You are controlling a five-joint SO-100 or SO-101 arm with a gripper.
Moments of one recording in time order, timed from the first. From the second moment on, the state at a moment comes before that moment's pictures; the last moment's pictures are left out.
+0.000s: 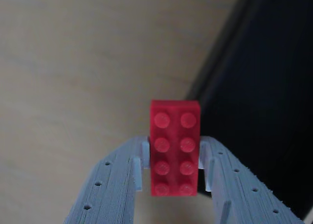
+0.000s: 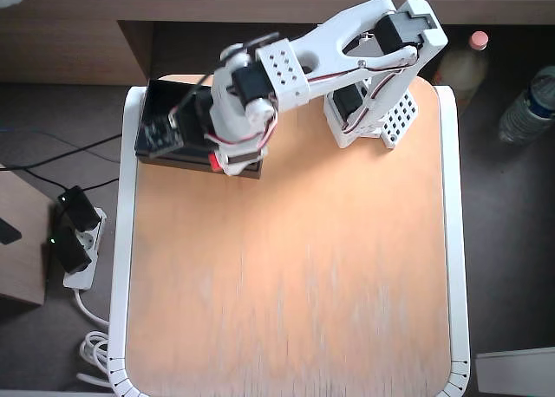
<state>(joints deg) 63.3 115.3 104.0 82.6 174.2</state>
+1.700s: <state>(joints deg) 82.0 110.7 112.8 65.2 184.9</state>
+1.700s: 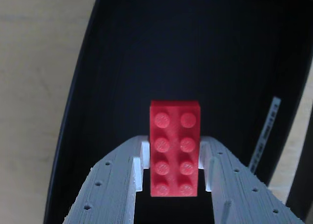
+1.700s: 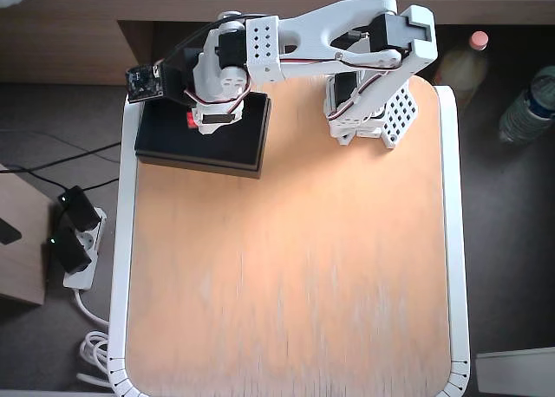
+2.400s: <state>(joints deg) 81.7 110.9 112.8 65.2 185.0</state>
